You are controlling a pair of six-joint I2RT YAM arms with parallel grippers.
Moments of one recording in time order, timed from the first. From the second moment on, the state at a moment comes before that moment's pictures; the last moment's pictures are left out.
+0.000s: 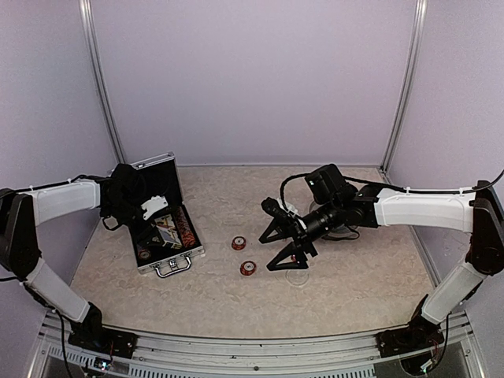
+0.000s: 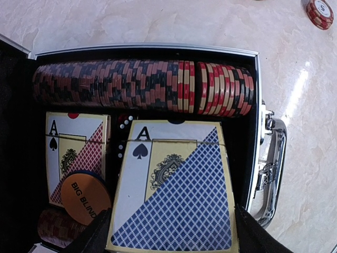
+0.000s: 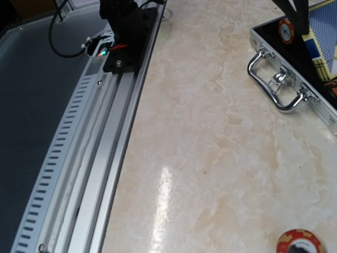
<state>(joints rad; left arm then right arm) -0.22 1.51 0.98 -0.67 0.28 0.78 0.80 1.57 1.08 -0.26 -0.90 -0.39</state>
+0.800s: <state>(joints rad) -0.18 1.54 1.00 -0.69 0.34 0.82 0.80 1.57 1.07 -0.26 -0.90 -0.39</state>
